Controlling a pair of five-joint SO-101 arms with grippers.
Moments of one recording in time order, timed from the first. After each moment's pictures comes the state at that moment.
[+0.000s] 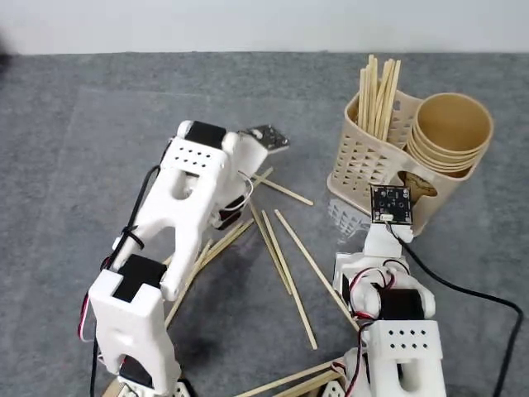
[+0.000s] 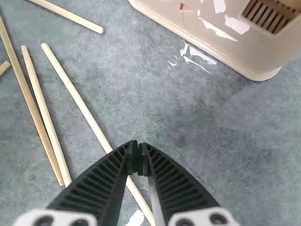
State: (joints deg) left arm 15.2 22.1 -11.7 98.8 -20.1; right arm -3.7 -65.0 73.0 59.2 -5.8
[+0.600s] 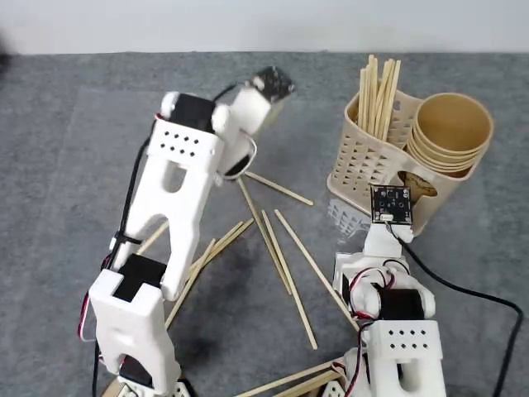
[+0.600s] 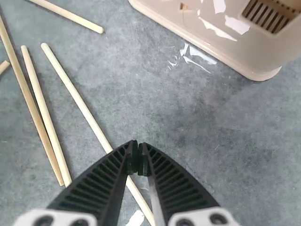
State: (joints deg) left arm 15.2 22.2 -36.0 99.3 -20.3; right arm -3.7 -65.0 73.0 59.2 -5.8
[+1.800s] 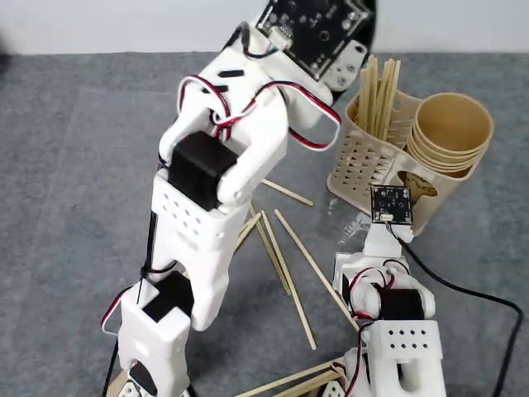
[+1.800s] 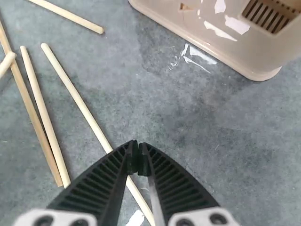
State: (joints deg) left arm 35.0 22.5 -78.1 66.7 -6.6; right arm -3.7 -65.0 73.0 59.2 -5.8
